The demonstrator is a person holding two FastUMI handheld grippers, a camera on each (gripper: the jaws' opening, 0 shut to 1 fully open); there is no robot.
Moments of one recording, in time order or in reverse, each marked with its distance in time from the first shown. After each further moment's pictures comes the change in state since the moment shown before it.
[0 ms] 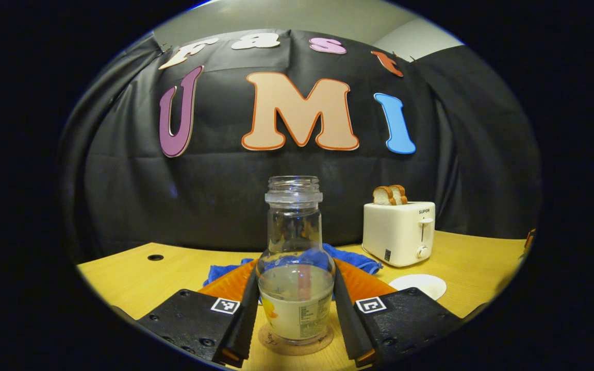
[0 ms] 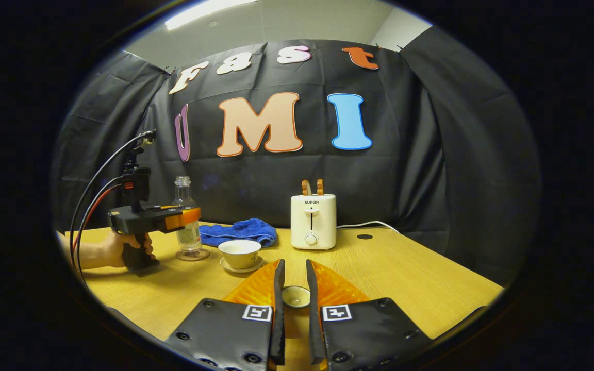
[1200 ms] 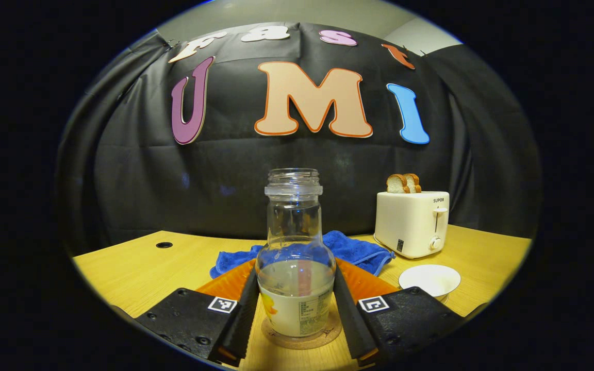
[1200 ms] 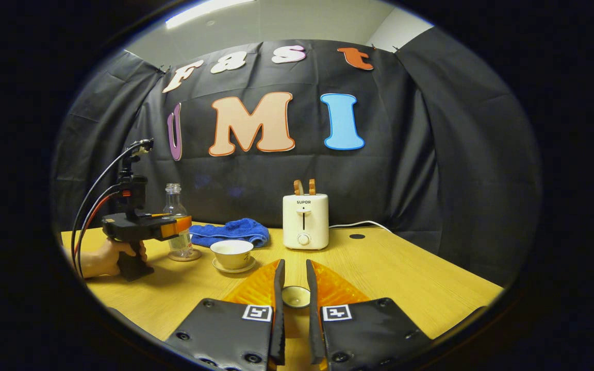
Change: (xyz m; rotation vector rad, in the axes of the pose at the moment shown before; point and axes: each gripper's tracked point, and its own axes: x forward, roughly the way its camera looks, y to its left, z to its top) left arm 0.003 0.007 -0.020 -0.006 0.038 0.058; right arm 0.001 -0.008 0.000 -0.002 -0.001 -0.056
